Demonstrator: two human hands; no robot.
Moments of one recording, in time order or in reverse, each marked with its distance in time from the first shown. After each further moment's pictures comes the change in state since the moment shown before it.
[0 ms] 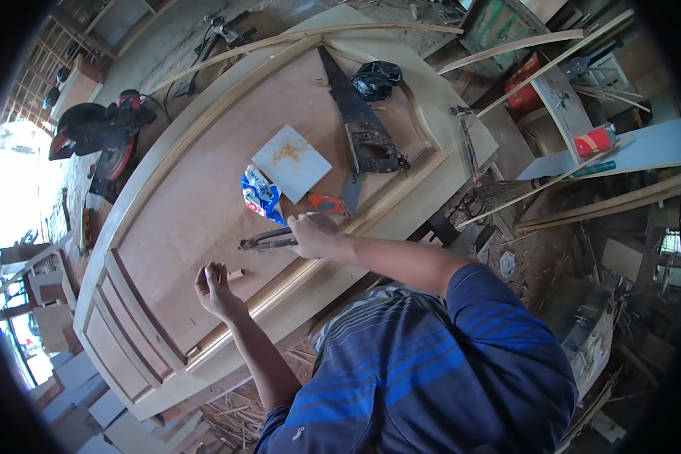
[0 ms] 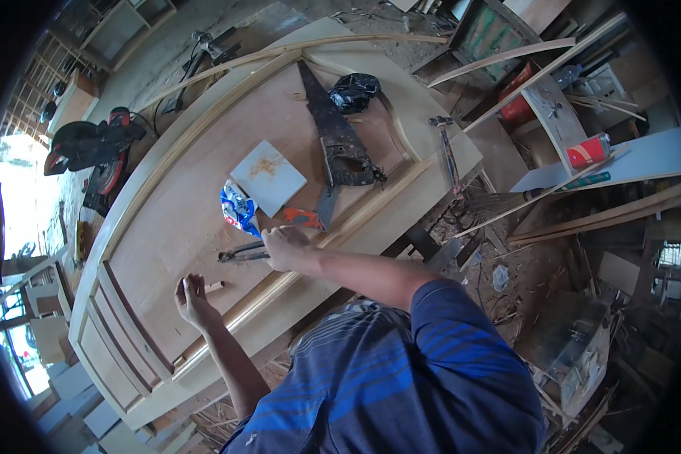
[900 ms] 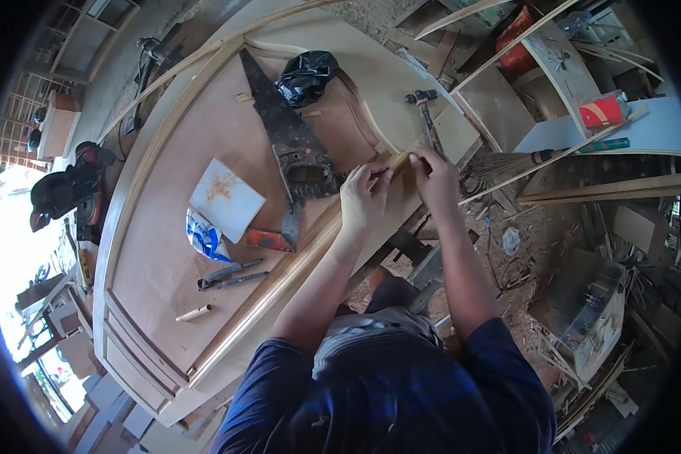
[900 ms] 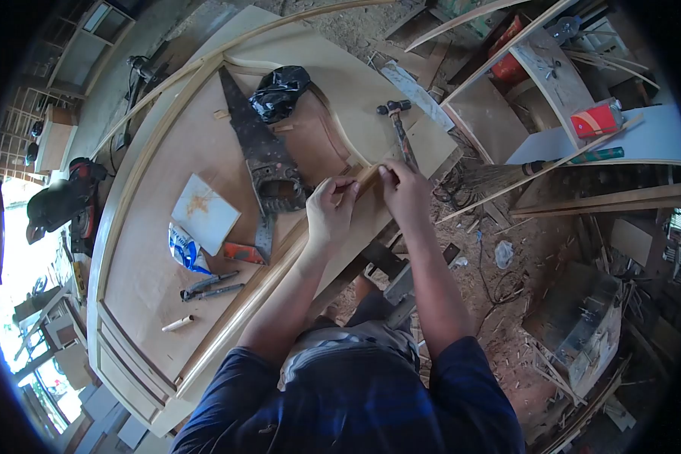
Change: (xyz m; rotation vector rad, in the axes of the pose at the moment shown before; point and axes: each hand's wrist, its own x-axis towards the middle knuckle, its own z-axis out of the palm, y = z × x) left_hand -0.250 -0.153 0.399 0.520 -1.075 0.268; right_hand -0.176 0.308 -0.147 0.227 0.943 0.494
